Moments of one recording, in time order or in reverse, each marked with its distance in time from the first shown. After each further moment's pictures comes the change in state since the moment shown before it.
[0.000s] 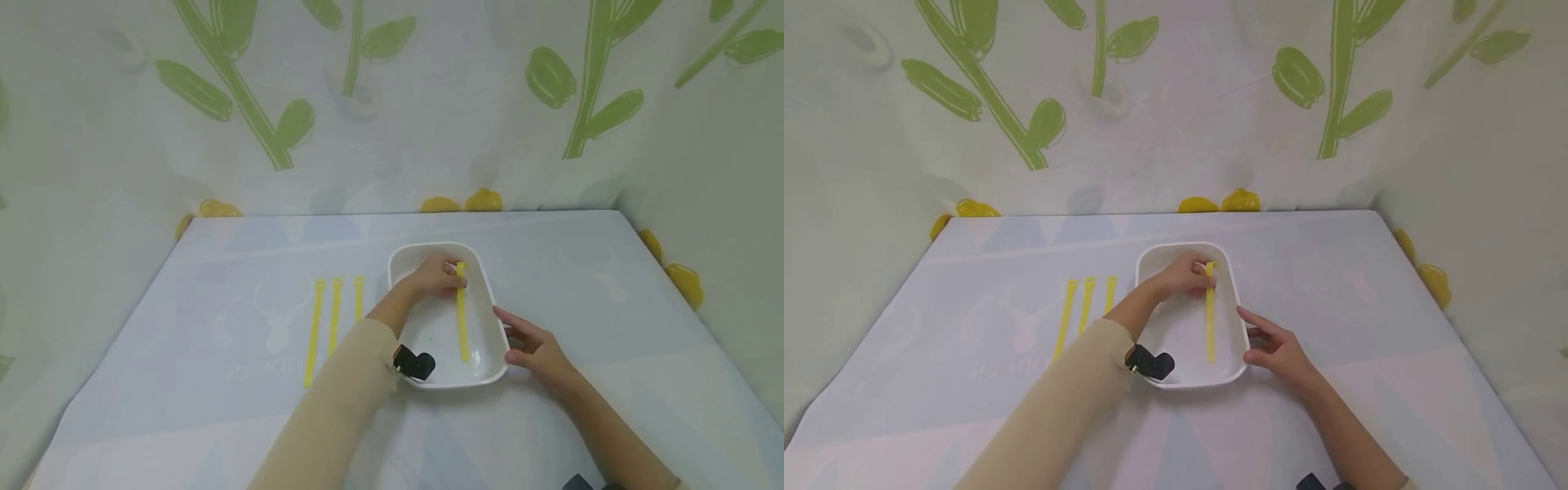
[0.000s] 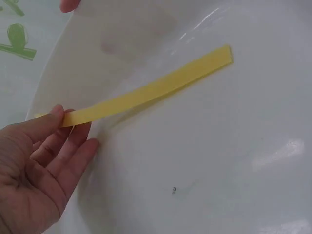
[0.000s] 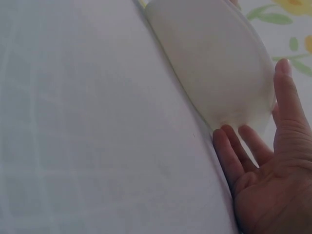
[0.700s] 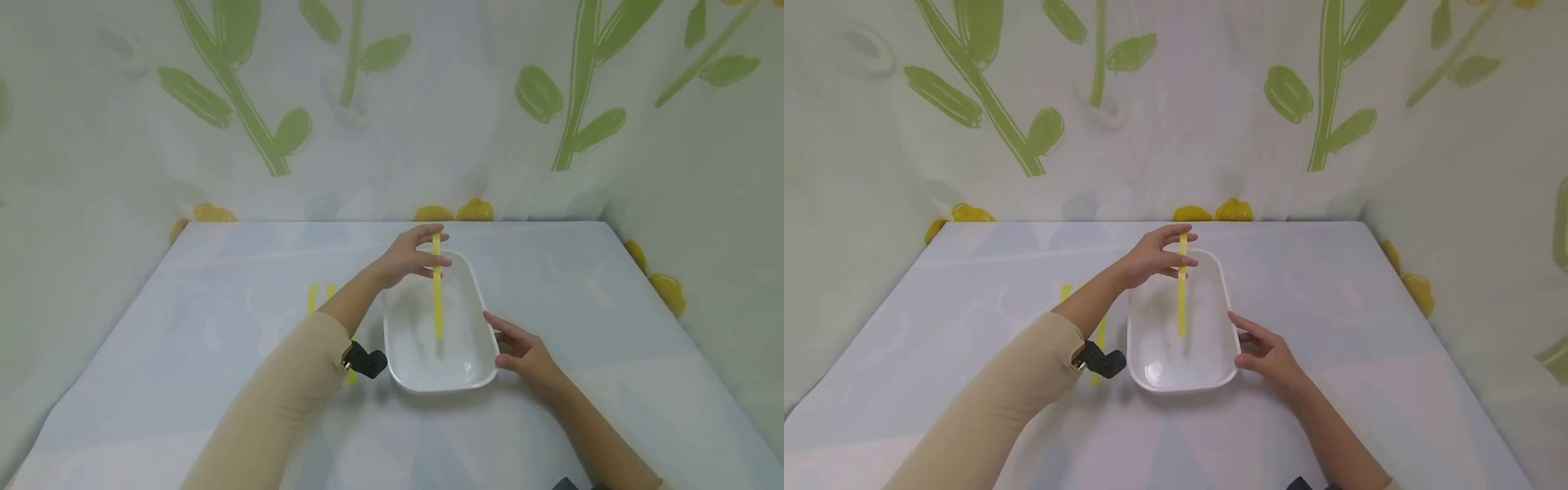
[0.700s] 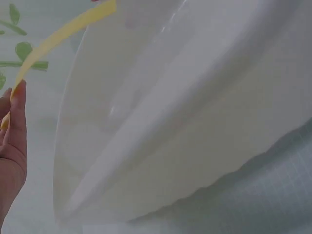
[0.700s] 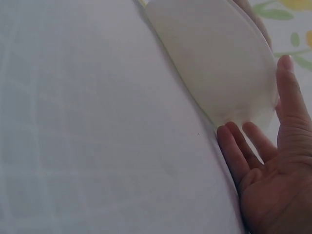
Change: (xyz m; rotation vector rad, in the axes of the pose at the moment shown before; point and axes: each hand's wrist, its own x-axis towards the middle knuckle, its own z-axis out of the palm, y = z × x) left_hand -0.019 0.025 -0.053 -0.179 -0.005 0.201; right_hand 0.008 0.010 -0.002 0.029 -0.002 0.006
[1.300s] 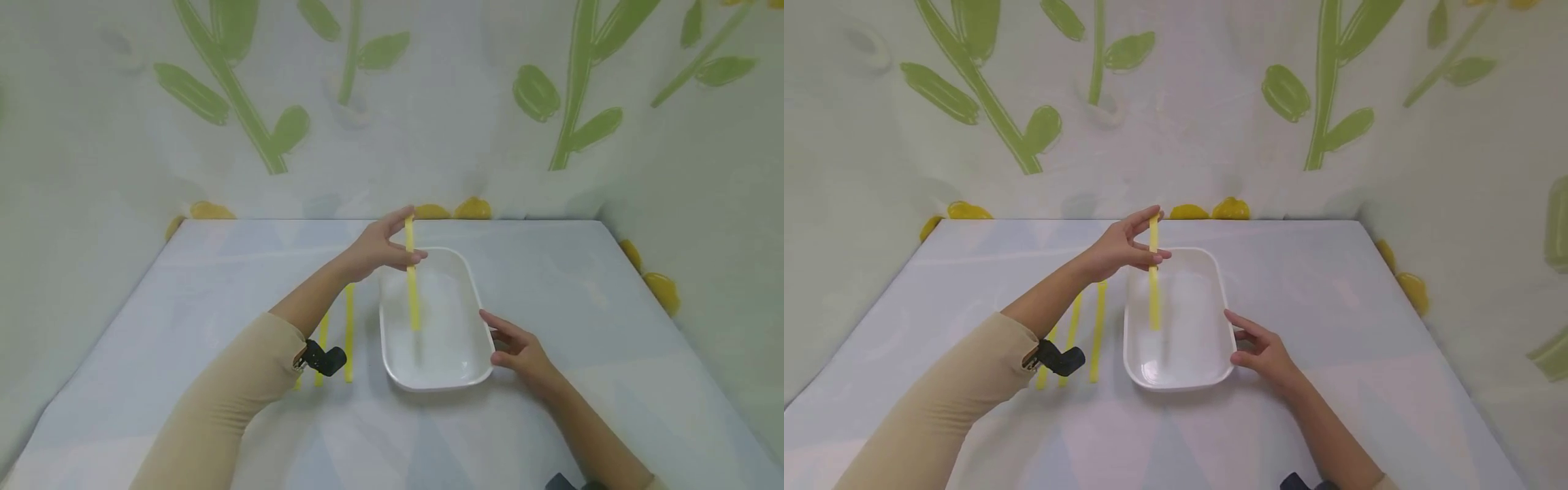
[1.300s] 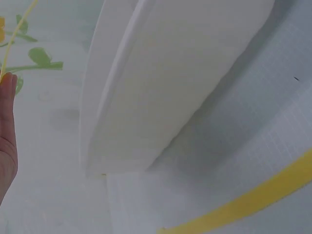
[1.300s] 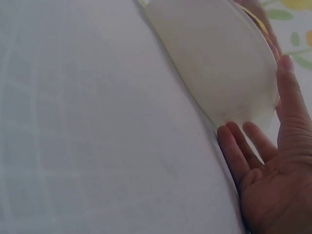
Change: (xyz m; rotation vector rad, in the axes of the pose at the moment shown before) left_hand -0.029 0.020 -0.037 -0.034 -0.048 0.069; right_hand 0.002 -0.003 -0.002 -0.014 0.023 0.005
